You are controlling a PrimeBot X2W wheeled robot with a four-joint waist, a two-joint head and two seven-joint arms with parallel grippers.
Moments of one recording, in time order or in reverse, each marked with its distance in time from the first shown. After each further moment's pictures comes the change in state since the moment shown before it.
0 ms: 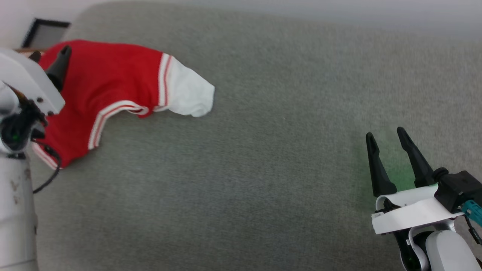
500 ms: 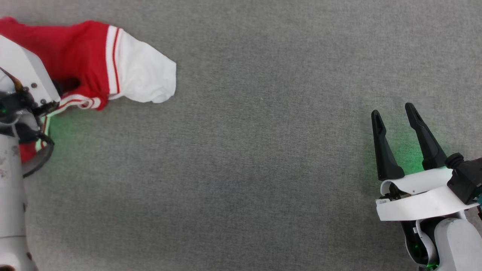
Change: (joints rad) left arm -0.156 0.028 -0.026 0.237 -0.054 0.140 0.407; right arm -0.034 -0.008 0.003 -0.123 0.001 0.000 0.026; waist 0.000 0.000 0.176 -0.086
